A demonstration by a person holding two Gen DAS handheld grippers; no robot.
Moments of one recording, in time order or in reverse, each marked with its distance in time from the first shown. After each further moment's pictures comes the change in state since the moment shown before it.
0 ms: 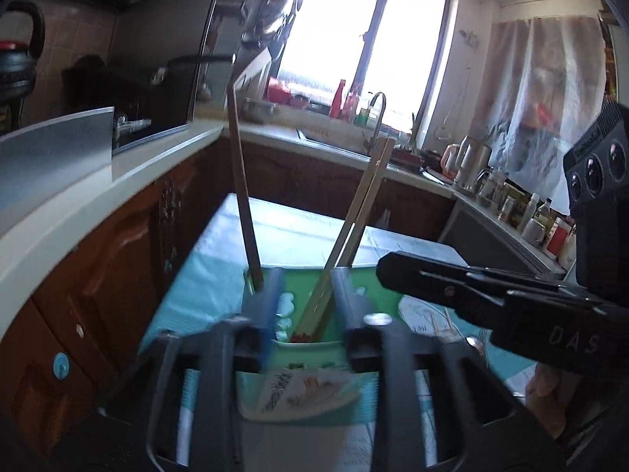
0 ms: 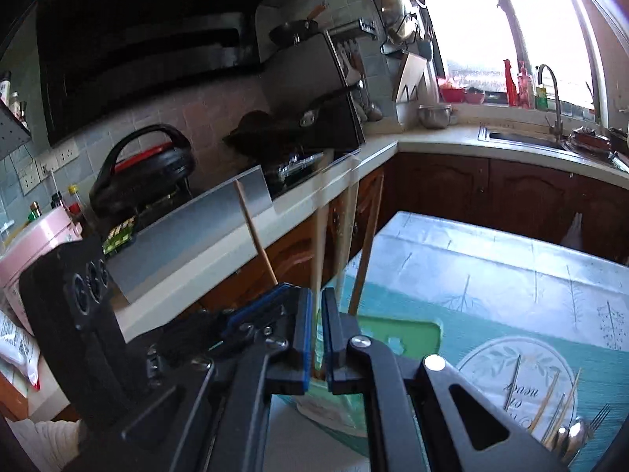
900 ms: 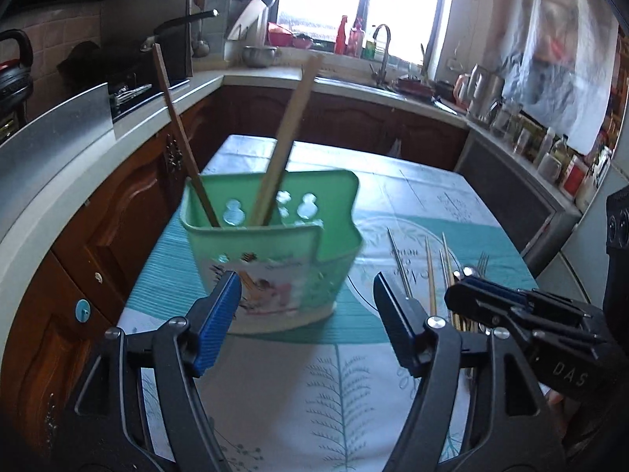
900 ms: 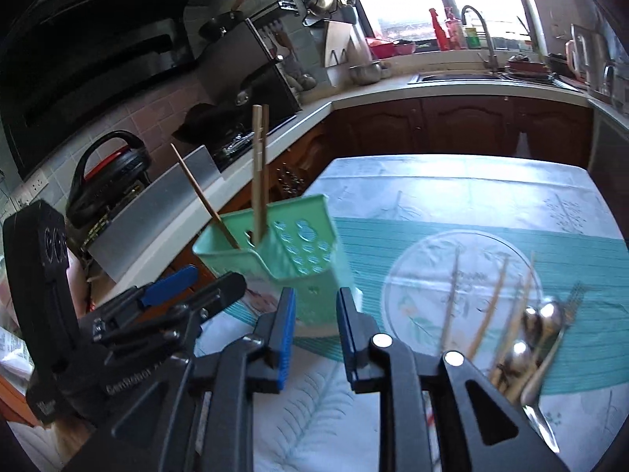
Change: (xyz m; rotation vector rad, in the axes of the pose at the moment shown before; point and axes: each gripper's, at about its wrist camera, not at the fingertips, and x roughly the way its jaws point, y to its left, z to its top) left arm -0.031 -0.097 -0.045 0.093 0.249 0.117; right arm -0.068 -0.047 -0.071 0.206 0.059 -0.142
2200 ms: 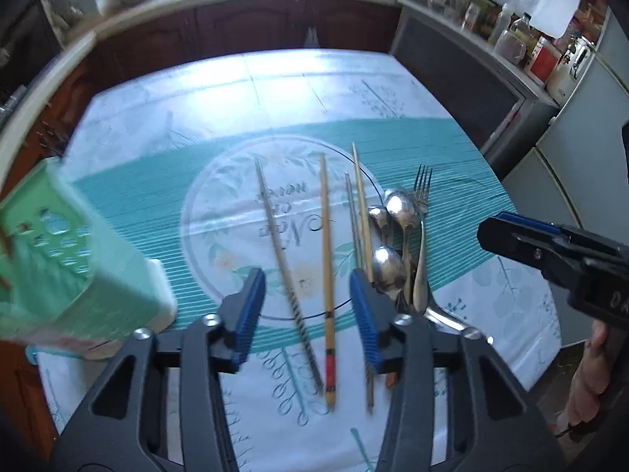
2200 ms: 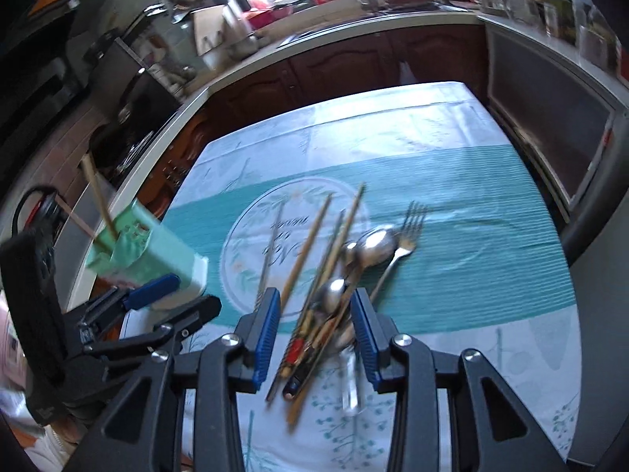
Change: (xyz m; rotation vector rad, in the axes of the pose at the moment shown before) left arm 0.134 -0.152 0.024 0.243 0.436 -0.167; right arm -0.051 -0.158 -0.005 0.288 0.154 -0.199
